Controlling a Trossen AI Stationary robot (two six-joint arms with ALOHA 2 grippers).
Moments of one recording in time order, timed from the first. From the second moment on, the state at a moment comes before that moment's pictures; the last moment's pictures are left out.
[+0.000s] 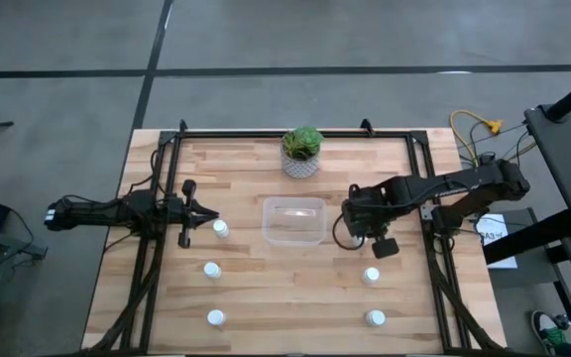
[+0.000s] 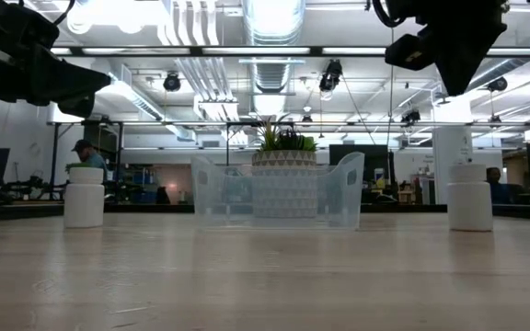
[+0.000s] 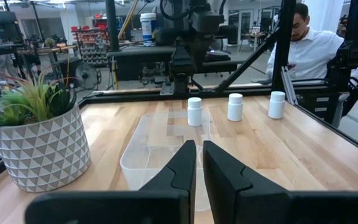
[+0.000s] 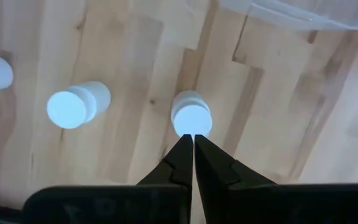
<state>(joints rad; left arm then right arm) -0.04 0.04 0.04 -0.06 -0.03 0.03 0.16 1.44 1.26 -1.26 -0.03 -0.08</state>
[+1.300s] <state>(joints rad) -0.04 0.04 0.04 -0.06 -0.03 0.03 0.16 1.44 1.14 -1.17 -0.02 -0.11</state>
